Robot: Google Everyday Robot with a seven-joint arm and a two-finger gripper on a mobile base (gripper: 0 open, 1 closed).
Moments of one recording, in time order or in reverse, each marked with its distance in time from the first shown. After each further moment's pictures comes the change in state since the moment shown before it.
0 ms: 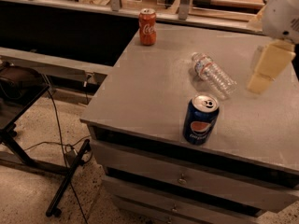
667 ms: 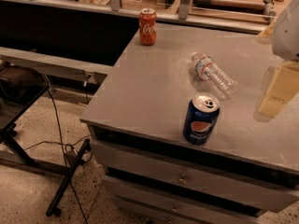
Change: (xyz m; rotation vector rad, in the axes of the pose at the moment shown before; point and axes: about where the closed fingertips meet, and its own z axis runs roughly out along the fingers) arm 0.020 0.040 -0.003 -0.022 0.029 -0.011
